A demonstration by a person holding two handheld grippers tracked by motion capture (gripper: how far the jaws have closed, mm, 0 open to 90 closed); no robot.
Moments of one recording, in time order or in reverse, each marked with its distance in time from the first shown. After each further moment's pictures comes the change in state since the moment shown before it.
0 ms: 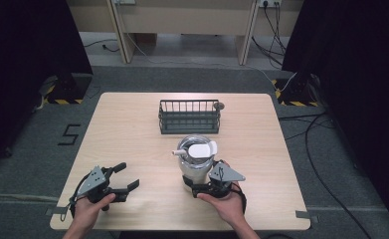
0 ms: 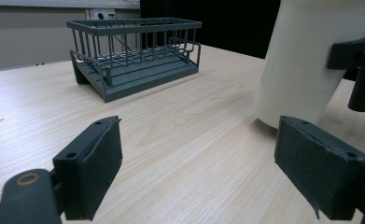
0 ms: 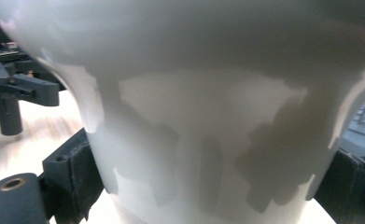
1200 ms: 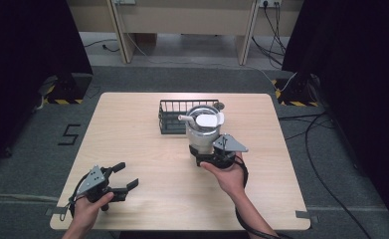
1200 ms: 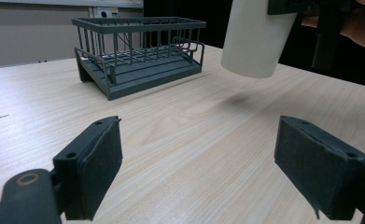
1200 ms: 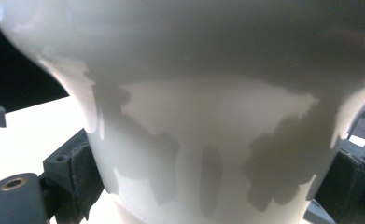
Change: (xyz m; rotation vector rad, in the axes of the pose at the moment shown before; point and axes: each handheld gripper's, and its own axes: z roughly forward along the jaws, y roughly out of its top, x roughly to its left) left arm 0.003 -0.001 -0.001 -0.001 0.009 -0.018; right arm -0.055 0.046 0.026 0.003 -0.141 -0.001
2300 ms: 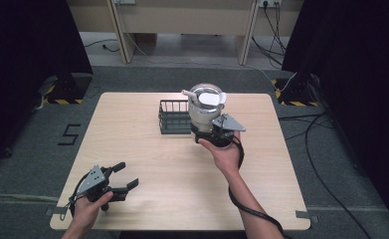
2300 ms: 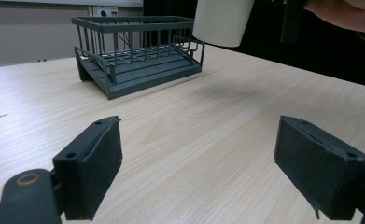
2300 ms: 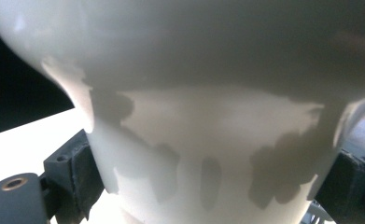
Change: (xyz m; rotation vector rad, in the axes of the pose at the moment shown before) left arm 0.001 0.000 0.001 0.002 -0.002 -0.001; right arm -0.031 0.031 0.035 -0.035 -0.114 0.012
